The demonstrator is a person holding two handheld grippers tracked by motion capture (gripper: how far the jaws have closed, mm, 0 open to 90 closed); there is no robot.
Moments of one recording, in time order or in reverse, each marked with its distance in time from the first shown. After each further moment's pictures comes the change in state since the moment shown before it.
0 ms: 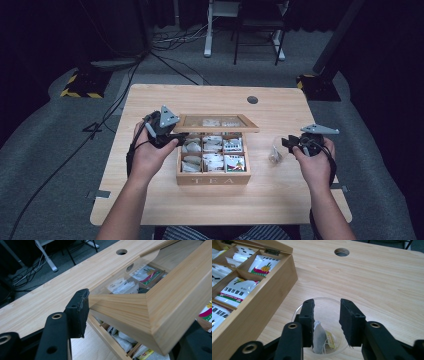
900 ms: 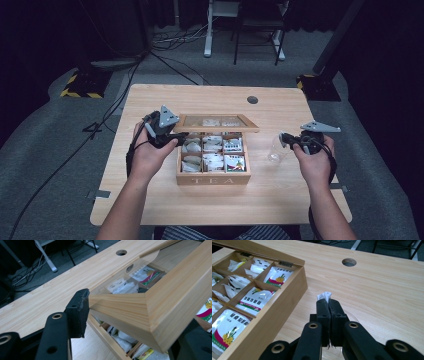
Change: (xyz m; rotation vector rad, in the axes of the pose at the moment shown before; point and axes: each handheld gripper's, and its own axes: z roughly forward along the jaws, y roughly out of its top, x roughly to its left) left arm 0.000 -0.001 -0.001 -0.004 -0.005 -0.002; right arm 0.010 0.010 -0.009 -0.040 0.048 0.002
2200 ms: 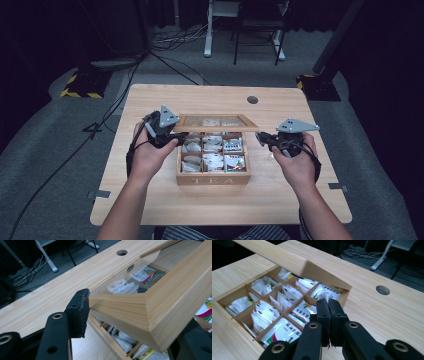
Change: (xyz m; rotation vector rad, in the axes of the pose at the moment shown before) left arm 0.000 0.000 0.000 -0.002 0.004 -0.001; right arm 0.076 0.036 -0.013 -0.044 0.117 -0.205
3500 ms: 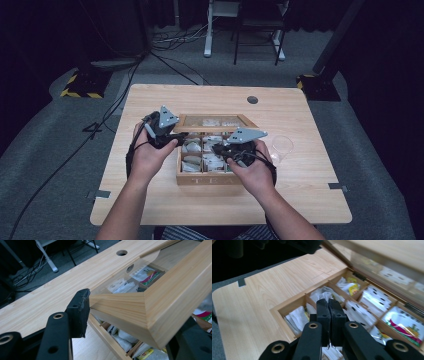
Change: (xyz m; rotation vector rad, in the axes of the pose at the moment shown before) left arm -0.001 -0.001 -0.001 0.002 0.004 0.001; right arm 0.092 0.021 0.054 -0.002 0.239 -0.100
